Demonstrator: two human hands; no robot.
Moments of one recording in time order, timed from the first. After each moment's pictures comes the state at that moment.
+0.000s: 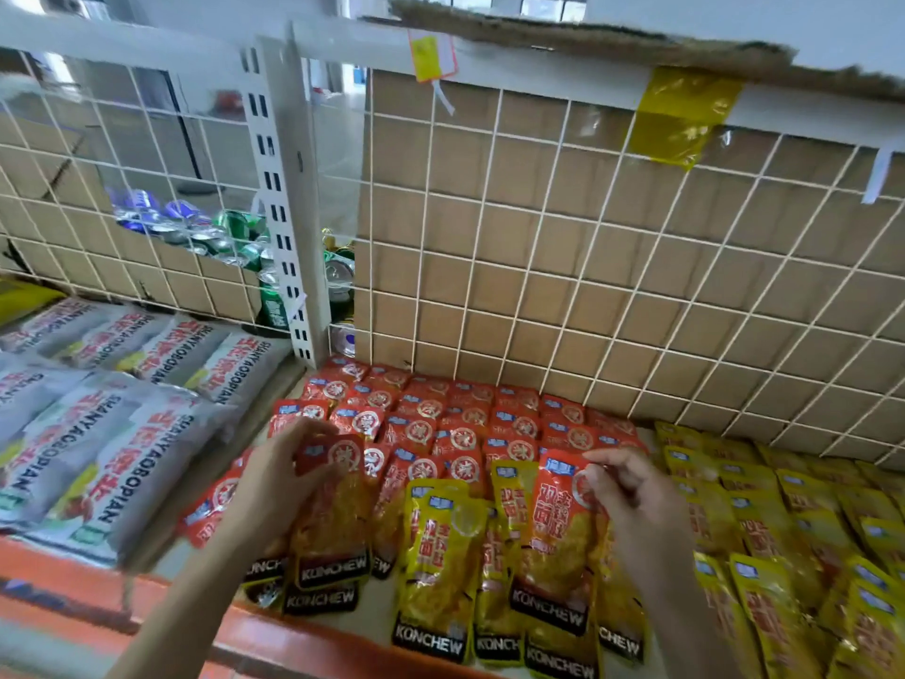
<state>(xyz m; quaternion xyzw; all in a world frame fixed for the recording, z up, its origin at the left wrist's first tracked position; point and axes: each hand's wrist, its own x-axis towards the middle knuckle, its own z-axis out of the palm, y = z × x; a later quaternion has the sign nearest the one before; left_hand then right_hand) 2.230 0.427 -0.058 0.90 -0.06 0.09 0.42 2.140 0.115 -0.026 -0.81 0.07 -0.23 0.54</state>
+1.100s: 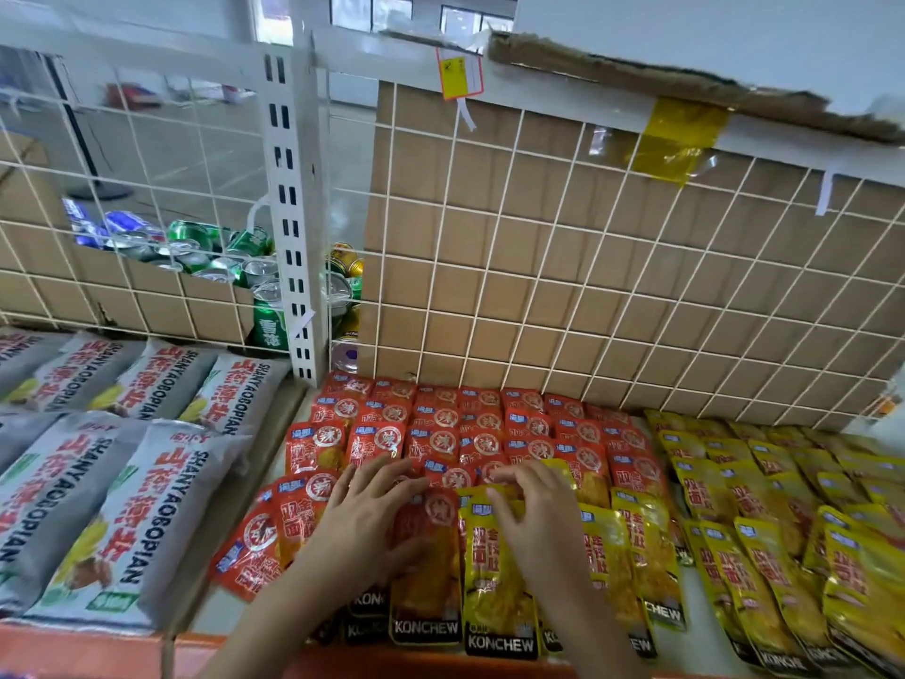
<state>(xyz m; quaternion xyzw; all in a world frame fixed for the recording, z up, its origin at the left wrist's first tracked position) 2.236 0.423 -0.082 0.92 -0.33 -0.02 0.20 2.167 0.230 -0.065 -0.94 0.09 -0.24 0.24</state>
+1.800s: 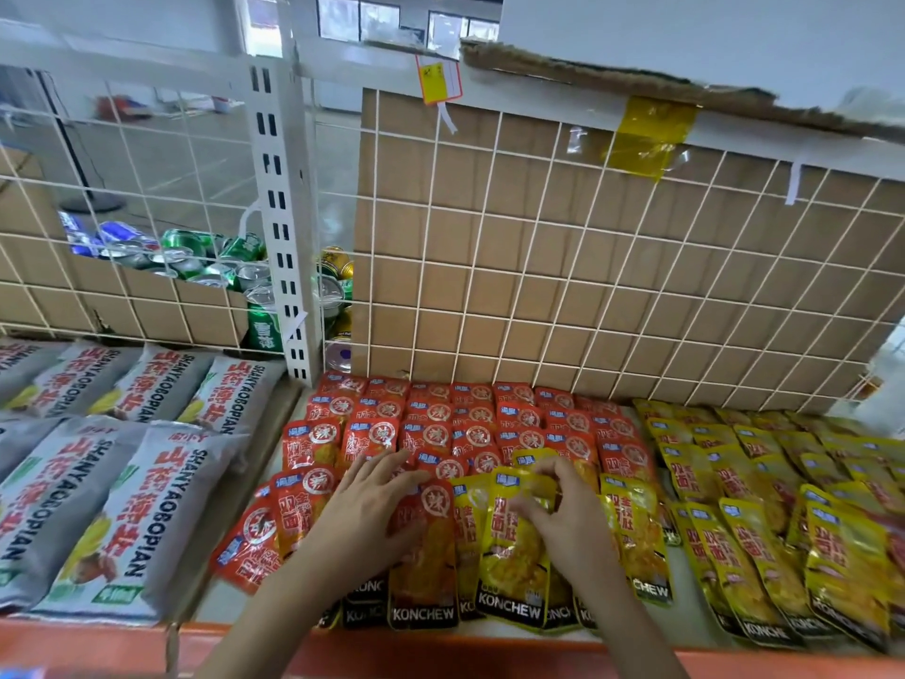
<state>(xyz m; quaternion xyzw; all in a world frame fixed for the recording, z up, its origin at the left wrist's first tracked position) 2.224 0.417 -0.063 0.91 -0.35 -0.01 0.21 2.139 0.209 -0.041 -0.90 0.17 -0.14 0.37</state>
